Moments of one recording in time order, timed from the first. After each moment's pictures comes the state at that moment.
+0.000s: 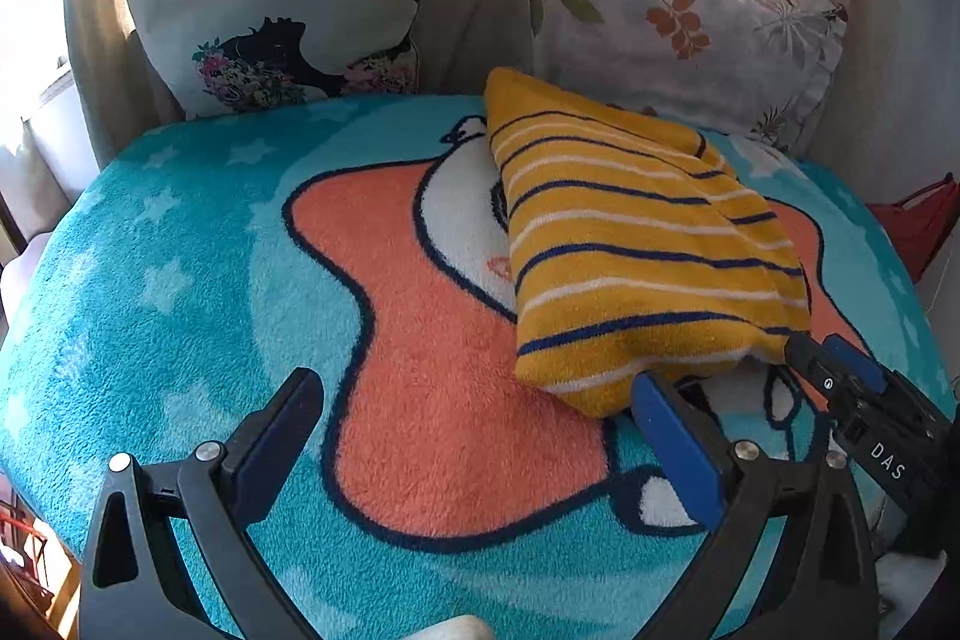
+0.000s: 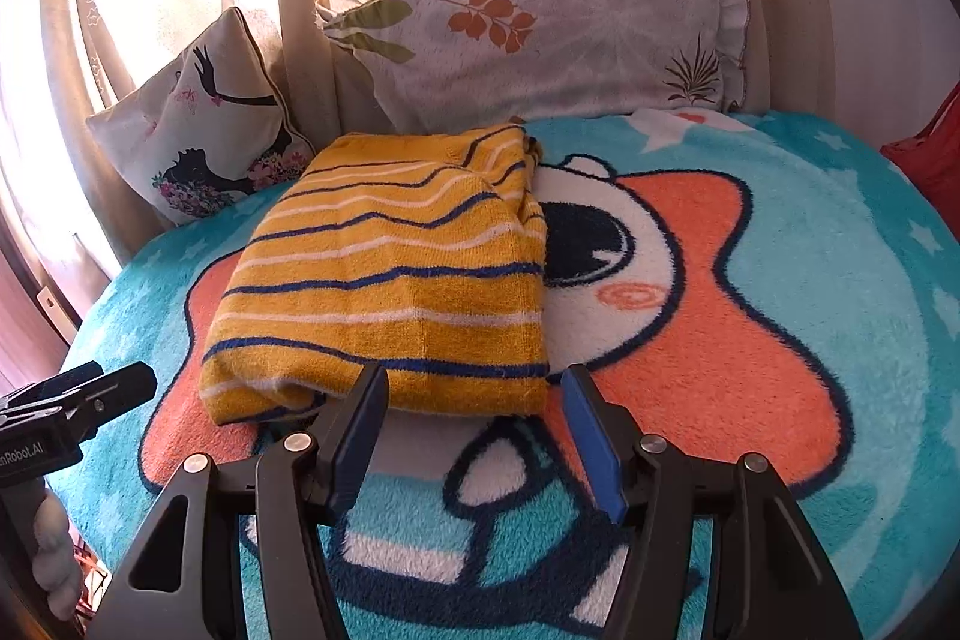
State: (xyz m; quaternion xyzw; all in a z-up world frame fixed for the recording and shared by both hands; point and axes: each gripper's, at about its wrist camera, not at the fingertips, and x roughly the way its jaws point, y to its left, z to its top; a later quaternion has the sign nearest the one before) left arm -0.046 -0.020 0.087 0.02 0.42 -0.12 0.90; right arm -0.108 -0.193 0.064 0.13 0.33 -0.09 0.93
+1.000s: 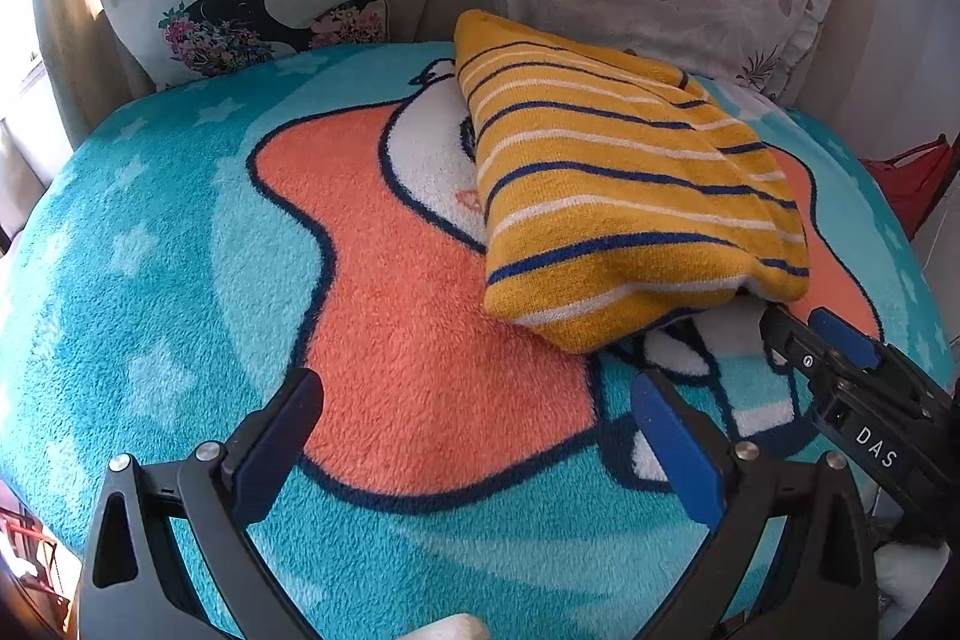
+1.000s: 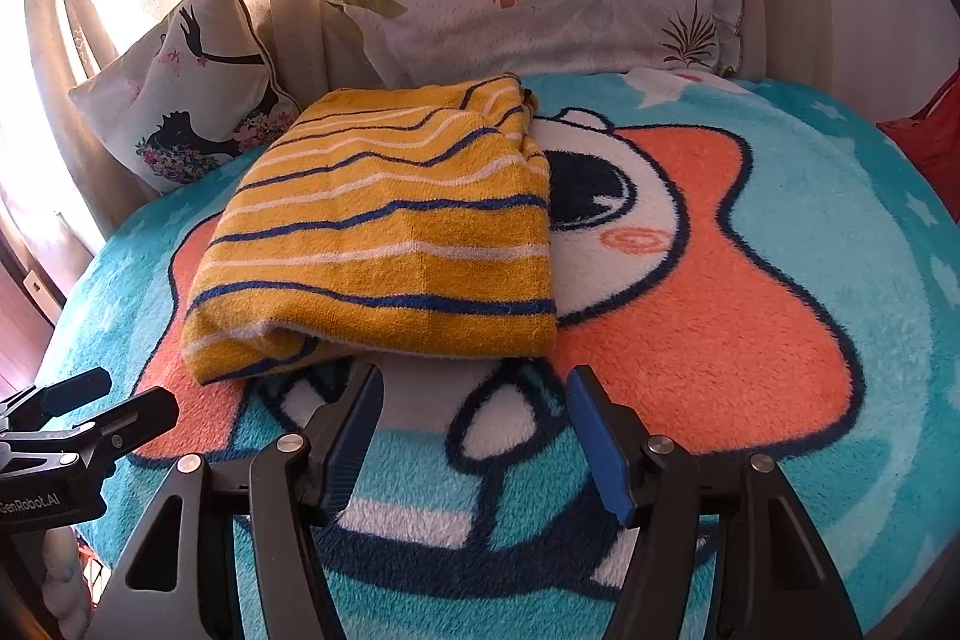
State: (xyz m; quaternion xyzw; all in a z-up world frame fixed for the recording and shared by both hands) left arm -0.052 -0.028 0.068 0.03 0.47 -0.14 0.87; right arm -0.109 -0.183 0.051 0.13 0.37 -0.10 0.91
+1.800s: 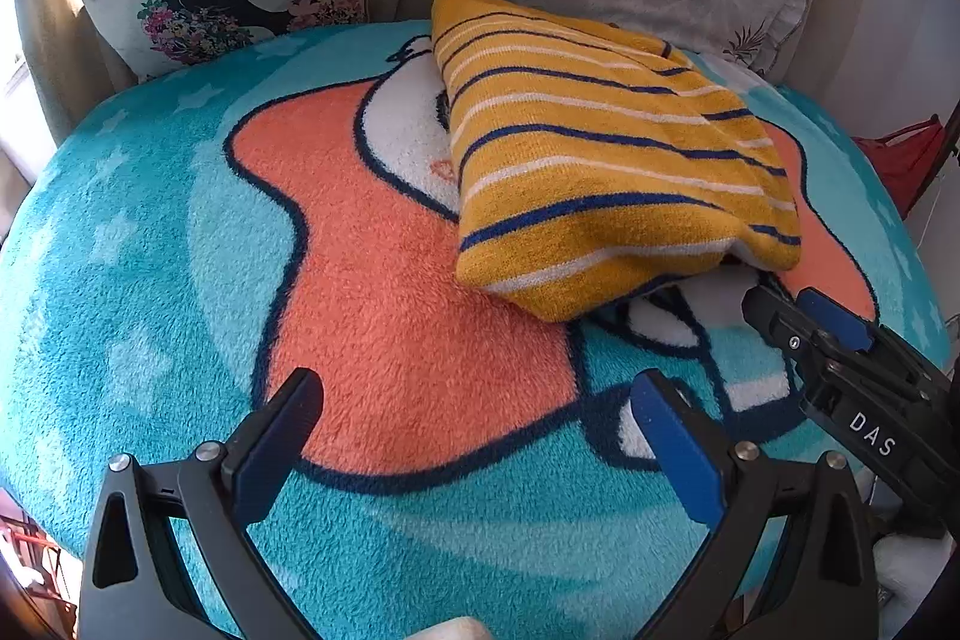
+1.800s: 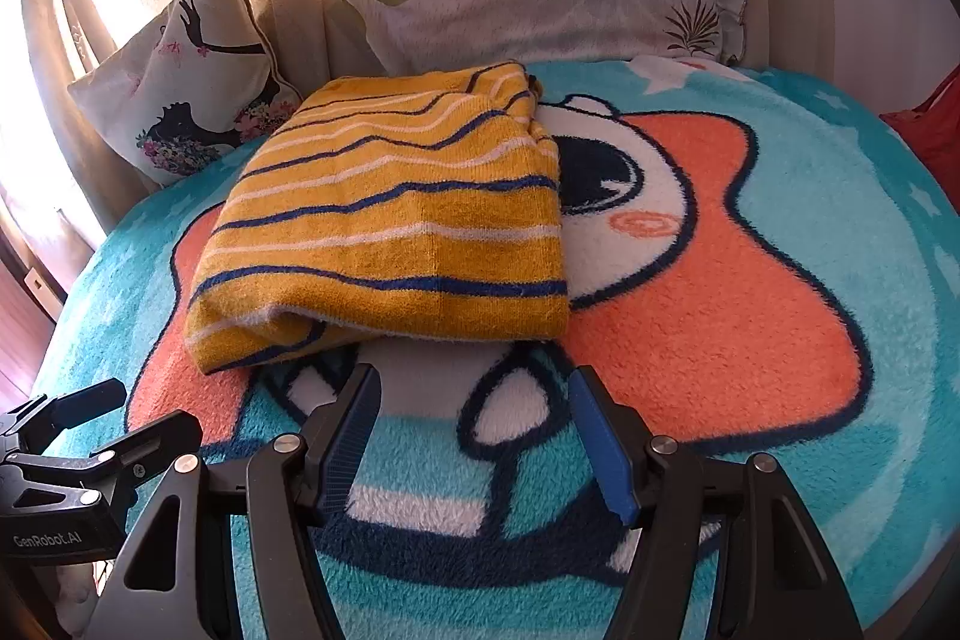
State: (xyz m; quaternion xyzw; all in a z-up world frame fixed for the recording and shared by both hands) left arm -0.056 -0.036 0.058 0.05 0.48 -0.15 0.86; right arm -0.108 -0.179 0.048 0.14 0.38 -0.10 0.91
